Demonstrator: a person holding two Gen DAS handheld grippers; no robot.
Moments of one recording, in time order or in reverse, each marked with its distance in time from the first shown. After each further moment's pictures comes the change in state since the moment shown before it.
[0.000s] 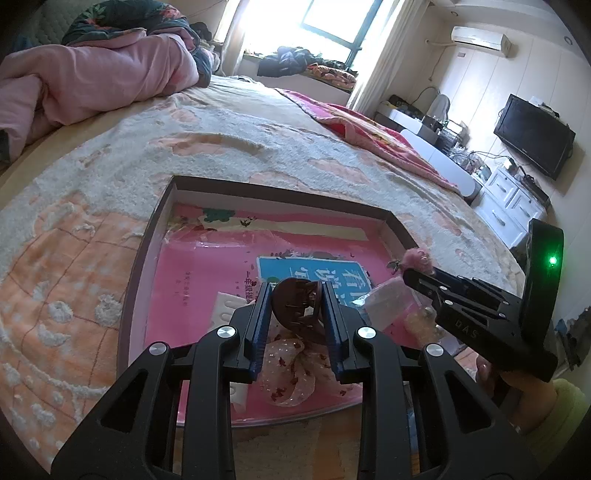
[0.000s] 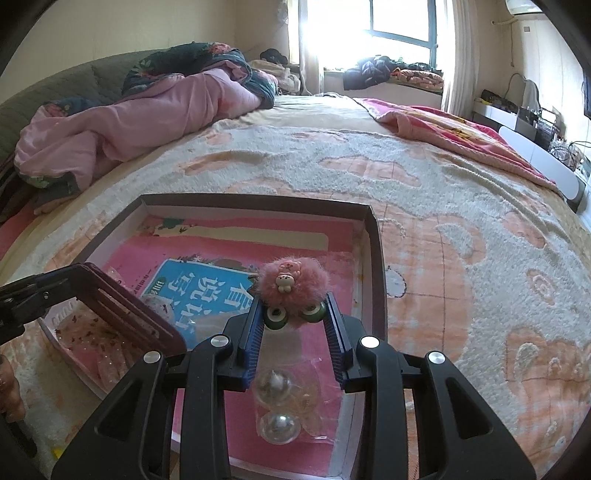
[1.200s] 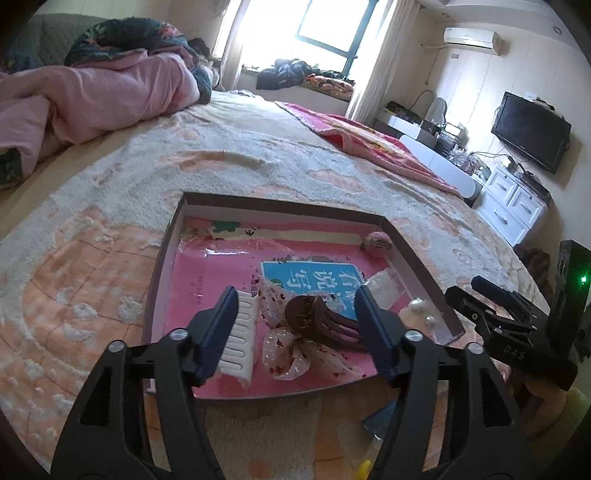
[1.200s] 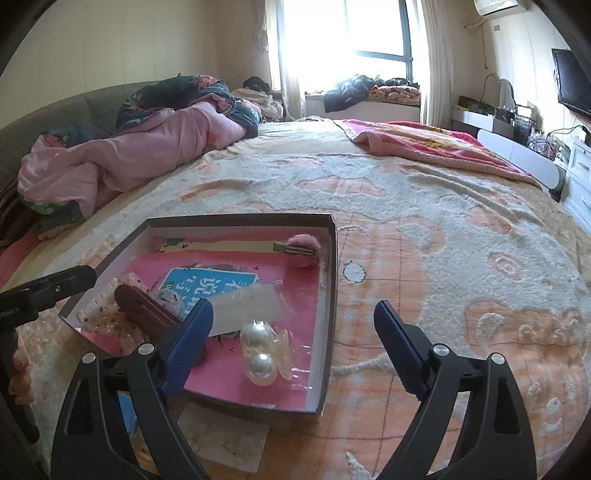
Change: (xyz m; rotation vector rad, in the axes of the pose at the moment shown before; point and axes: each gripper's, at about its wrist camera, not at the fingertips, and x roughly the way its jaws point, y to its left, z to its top) left arm -0.032 -0.011 -0.010 0.050 -0.060 0.033; right arm -0.065 -0.017 -0.027 0.064 -0.124 -0.024
